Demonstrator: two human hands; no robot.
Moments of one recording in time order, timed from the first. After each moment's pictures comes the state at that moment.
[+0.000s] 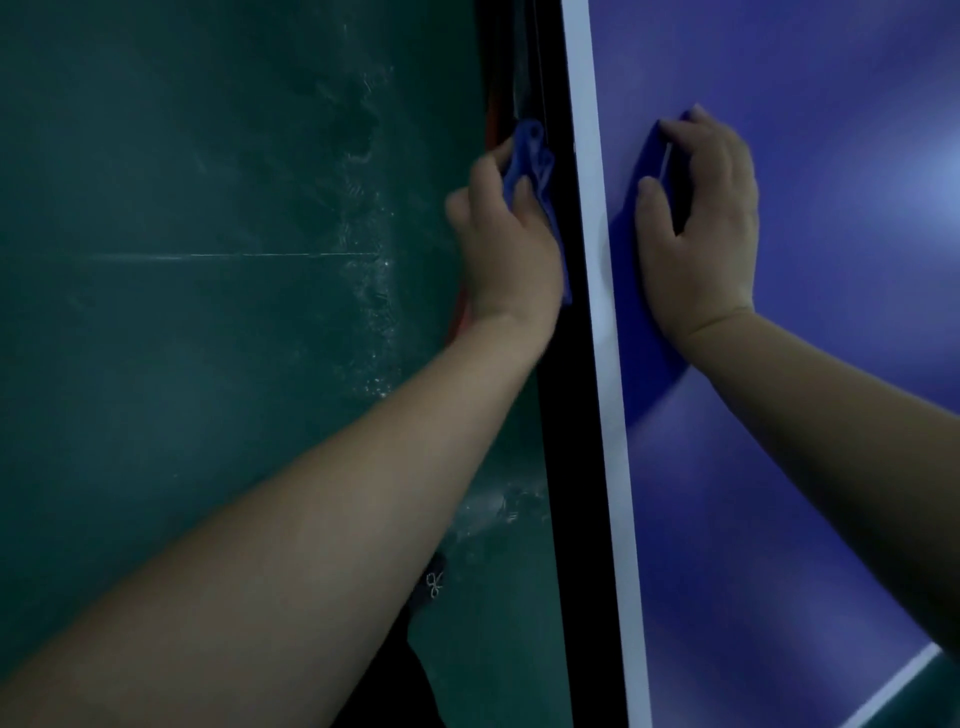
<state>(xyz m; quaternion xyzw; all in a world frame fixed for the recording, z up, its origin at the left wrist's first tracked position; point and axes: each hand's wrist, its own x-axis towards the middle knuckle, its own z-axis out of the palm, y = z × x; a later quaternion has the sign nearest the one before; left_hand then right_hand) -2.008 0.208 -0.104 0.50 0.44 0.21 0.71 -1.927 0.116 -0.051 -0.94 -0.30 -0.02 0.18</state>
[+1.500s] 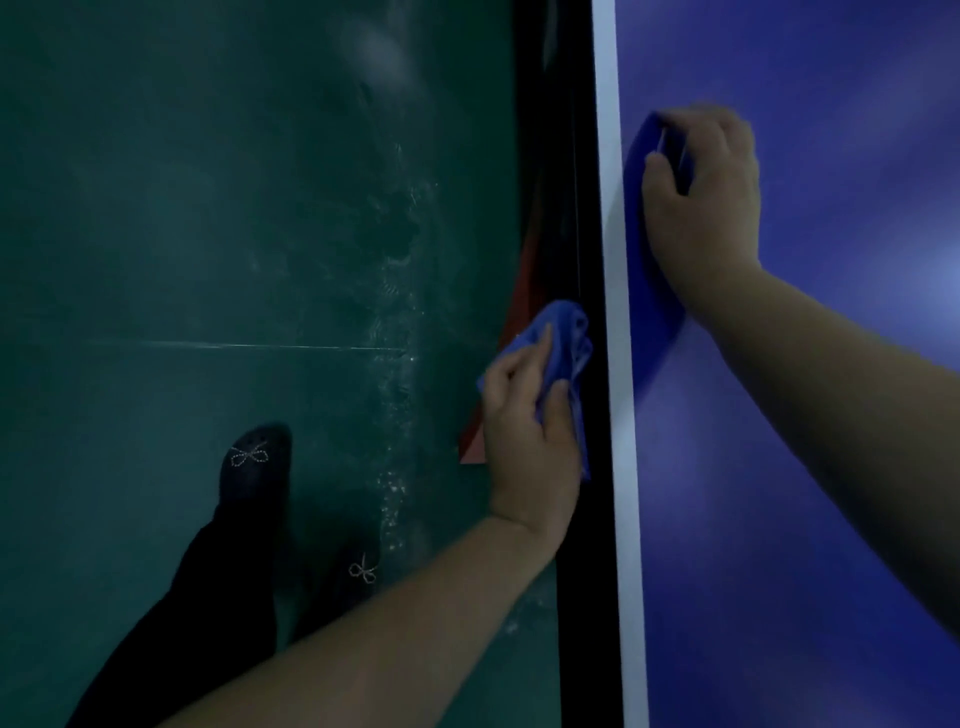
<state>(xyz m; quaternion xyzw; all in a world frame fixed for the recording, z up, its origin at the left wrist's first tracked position) -1.998 0.226 -0.110 0.49 0.40 0.24 0.74 -1.801 0.273 -0.042 -0.93 -0.32 0.01 0.15</state>
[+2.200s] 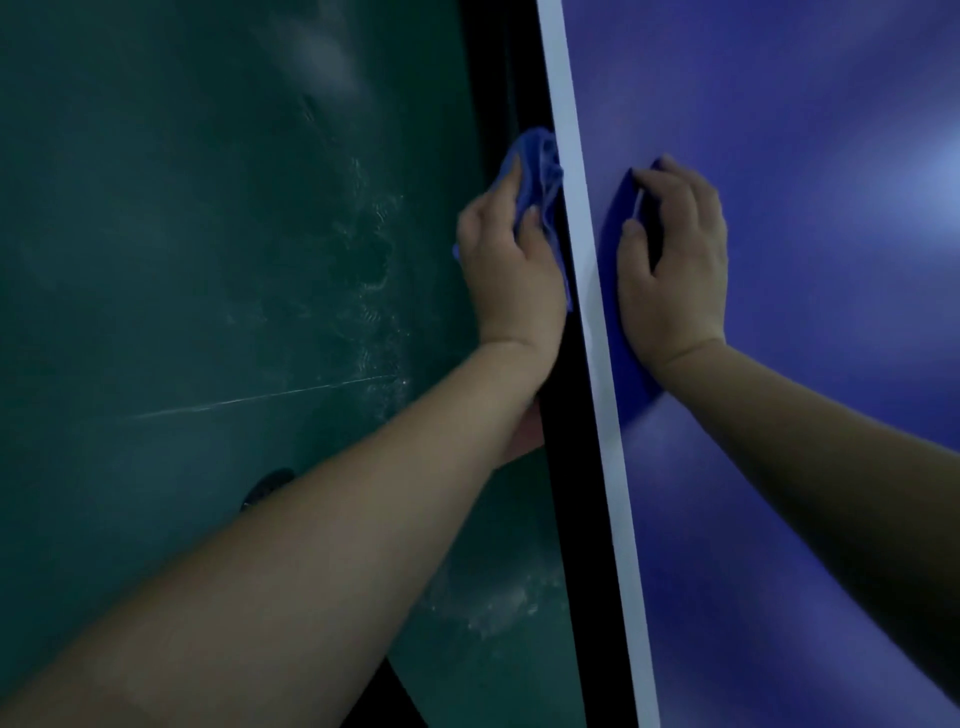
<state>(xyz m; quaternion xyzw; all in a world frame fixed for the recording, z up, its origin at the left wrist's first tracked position) -1.840 0.399 -0.095 0.50 0.40 0.23 0.73 -1.772 0.310 -0.049 -0.95 -0.28 -0.01 0.17</state>
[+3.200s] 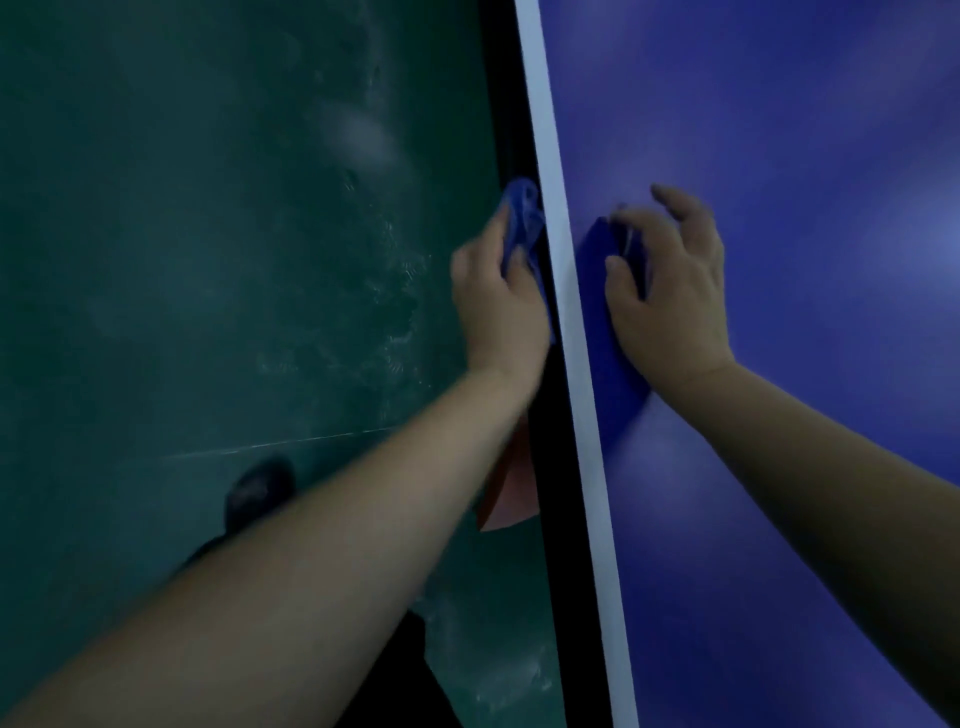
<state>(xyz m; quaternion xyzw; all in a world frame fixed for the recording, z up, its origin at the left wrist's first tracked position) -1.818 0.434 -0.088 0.51 0.43 0.22 0.71 -1.736 0.340 -0.032 -0.93 -0.34 0.03 0.14</state>
